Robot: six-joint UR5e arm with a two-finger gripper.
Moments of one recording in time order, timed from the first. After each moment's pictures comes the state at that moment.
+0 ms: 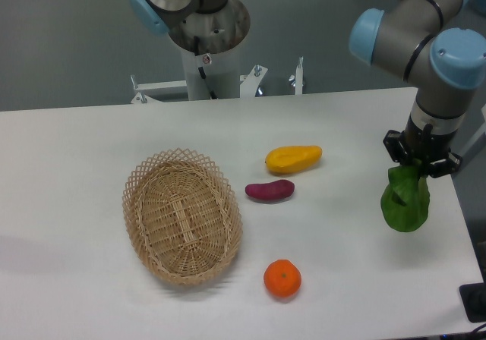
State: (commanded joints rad) arm 2.79 -2.01 -1.42 -1.14 1.55 1.38
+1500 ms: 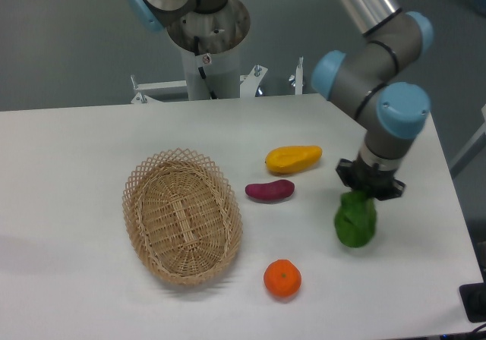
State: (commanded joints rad) arm 2.71 -1.97 -1.78 -0.99 1.55 1.29
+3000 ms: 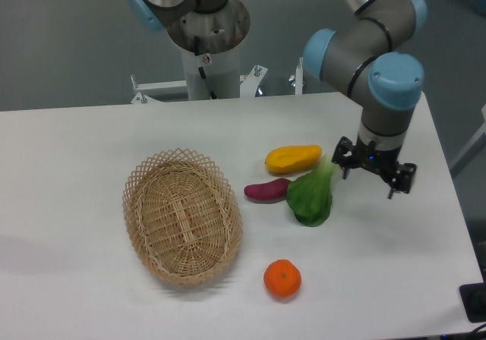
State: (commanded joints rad) arm 2.71 -2.02 -1.49 -1.02 1.56 1.29
